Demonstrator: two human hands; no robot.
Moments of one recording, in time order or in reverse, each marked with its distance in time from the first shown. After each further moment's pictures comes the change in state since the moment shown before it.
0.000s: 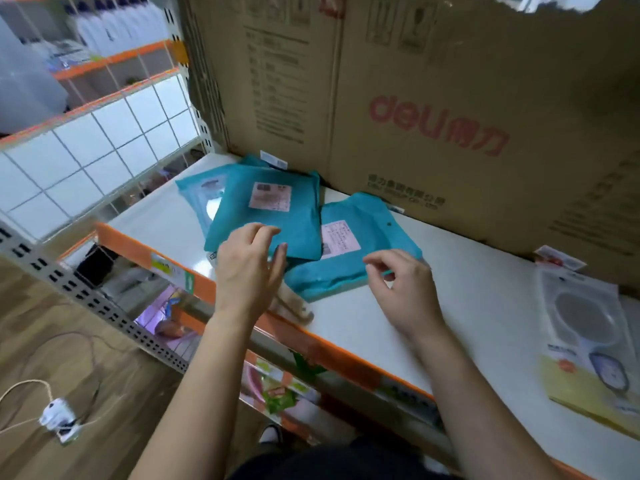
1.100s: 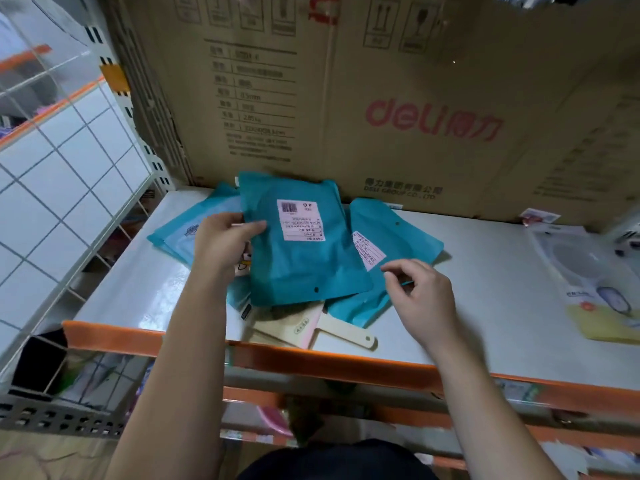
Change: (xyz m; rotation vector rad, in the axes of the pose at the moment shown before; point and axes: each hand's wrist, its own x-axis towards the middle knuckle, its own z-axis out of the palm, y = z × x) left_hand 0.134 -0.097 0.013 -0.958 -0.442 -0.550; right_hand -0.003 -0.044 0.063 -0.127 0.215 0.349
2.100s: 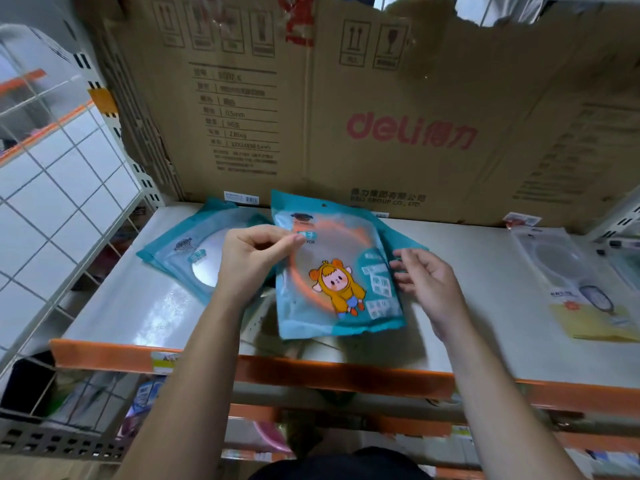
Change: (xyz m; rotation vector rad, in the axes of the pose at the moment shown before) left_hand -0.037 0.004 0.032 -0.157 -0.315 0.481; right_hand 0.023 0.014 -0.022 0.656 -0.043 0.385
